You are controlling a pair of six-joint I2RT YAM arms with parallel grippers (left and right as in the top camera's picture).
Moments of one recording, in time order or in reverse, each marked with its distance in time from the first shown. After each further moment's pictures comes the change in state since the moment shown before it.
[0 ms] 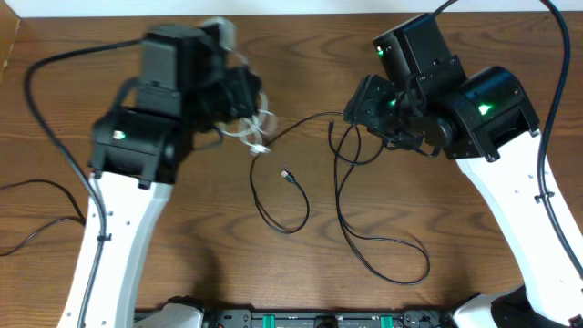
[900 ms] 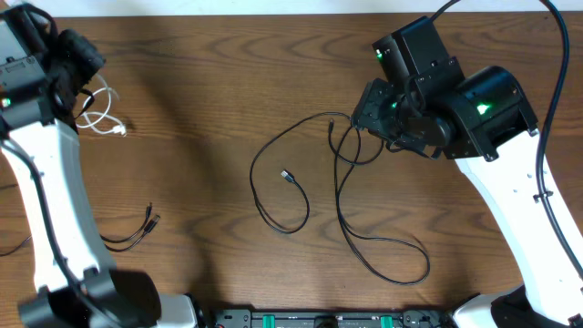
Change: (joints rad) left arm 0.631 0.238 0.032 0.227 -0.142 0.014; right arm 0.000 0.000 -0.007 -0.024 0.035 -0.022
